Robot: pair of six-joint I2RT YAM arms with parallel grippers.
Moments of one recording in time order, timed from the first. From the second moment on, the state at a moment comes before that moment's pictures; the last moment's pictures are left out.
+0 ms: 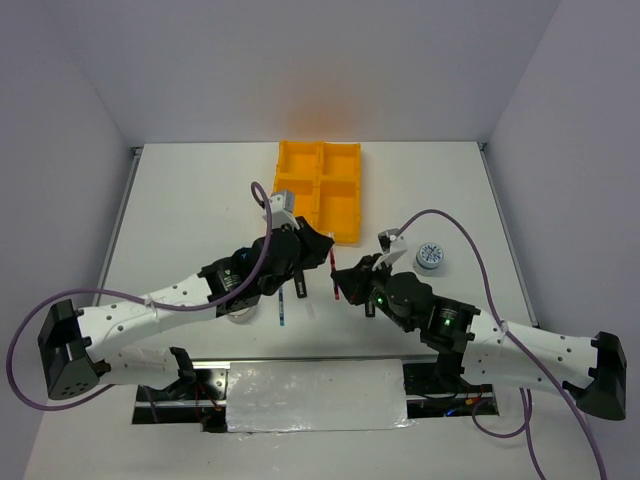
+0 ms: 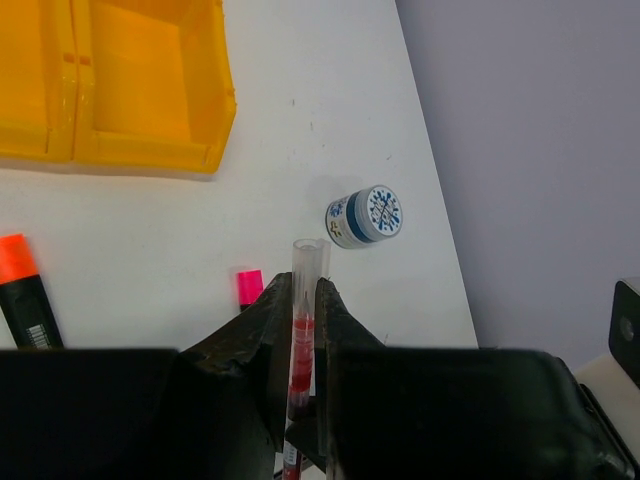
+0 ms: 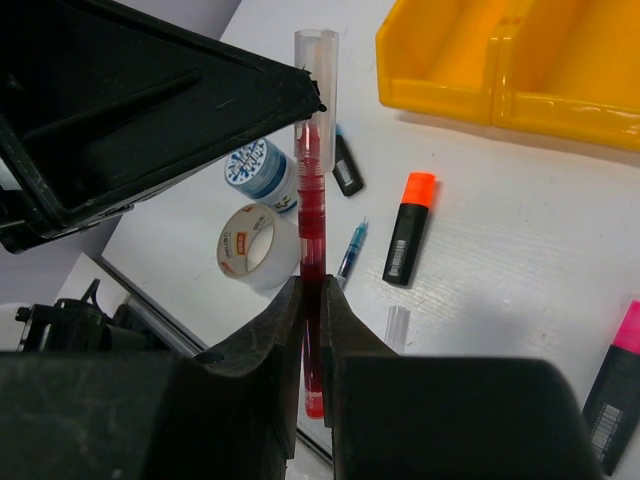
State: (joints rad) left arm -1.04 1.23 0.99 -0.11 -0.48 -0.92; right arm 1.13 0.77 0.54 0.00 0.46 0.69
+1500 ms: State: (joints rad) left arm -1.06 1.10 0.89 0.11 -0.42 -0.64; right arm 1.13 0.75 0.54 0.29 0.40 0.40
